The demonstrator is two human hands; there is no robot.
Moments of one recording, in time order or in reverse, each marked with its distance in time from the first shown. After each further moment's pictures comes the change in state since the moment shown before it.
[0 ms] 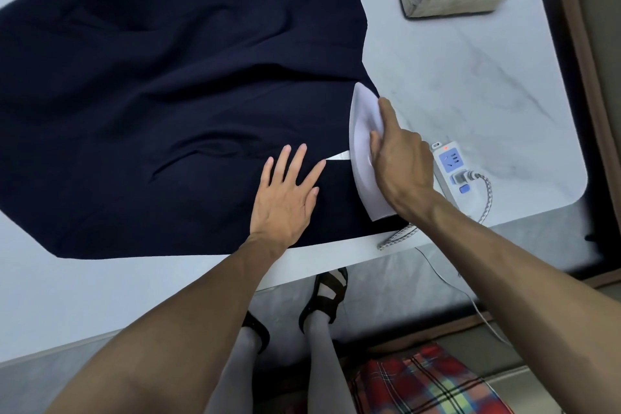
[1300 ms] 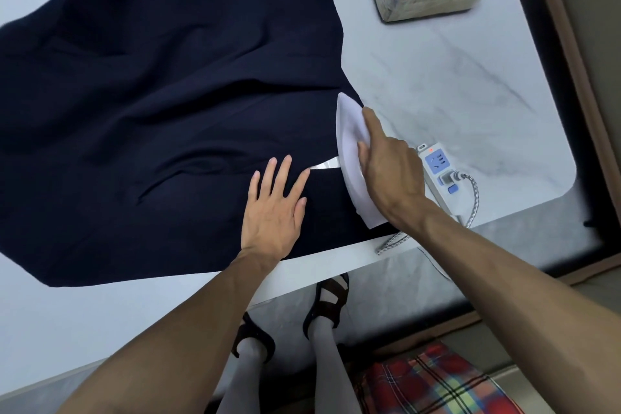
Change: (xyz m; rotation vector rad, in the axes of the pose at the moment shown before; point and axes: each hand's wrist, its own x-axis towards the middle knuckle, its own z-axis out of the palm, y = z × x) left_hand 0.002 0.001 0.001 -0.013 -0.012 -0.012; right_hand 0.003 0.009 -0.004 0.000 -0.045 0.010
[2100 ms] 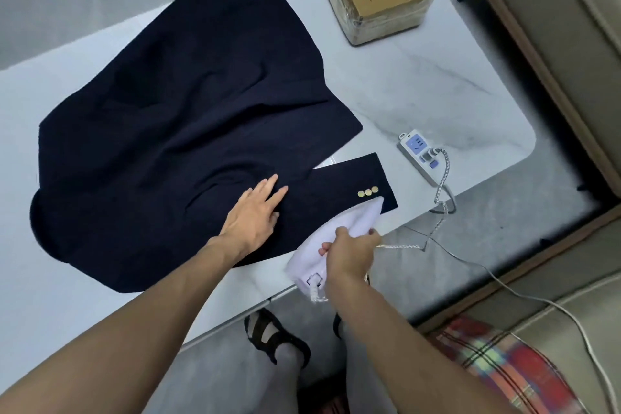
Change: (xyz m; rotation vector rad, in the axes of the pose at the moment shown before) left_hand -0.016 -0.072 -0.076 -0.094 -0.391 0.223; right_hand -0.161 -0.091 0.027 1.341 0.090 1.123
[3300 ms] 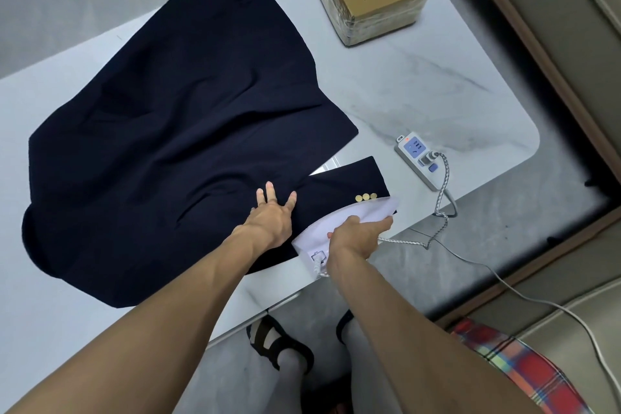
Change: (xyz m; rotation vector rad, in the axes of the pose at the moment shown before) left_hand 0.039 0.042 -0.008 -0.021 -0.404 -0.228; right_hand 0.055 -0.015 0.026 -0.006 0.144 0.009
